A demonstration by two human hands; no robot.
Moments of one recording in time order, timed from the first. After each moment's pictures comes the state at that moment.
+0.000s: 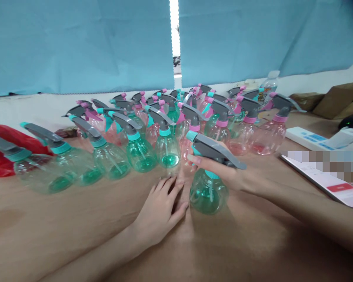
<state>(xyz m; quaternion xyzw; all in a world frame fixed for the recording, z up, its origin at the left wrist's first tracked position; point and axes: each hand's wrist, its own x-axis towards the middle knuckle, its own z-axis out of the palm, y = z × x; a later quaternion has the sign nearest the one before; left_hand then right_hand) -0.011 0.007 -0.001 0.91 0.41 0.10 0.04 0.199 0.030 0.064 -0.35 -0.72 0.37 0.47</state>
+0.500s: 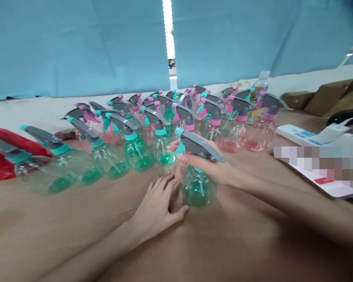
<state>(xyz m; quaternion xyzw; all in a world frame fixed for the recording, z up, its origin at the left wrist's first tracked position) -0.010 0.007 0.003 0.91 0.39 0.14 0.09 0.191 0.032 0.059 -0.31 -0.70 0.38 0.52</state>
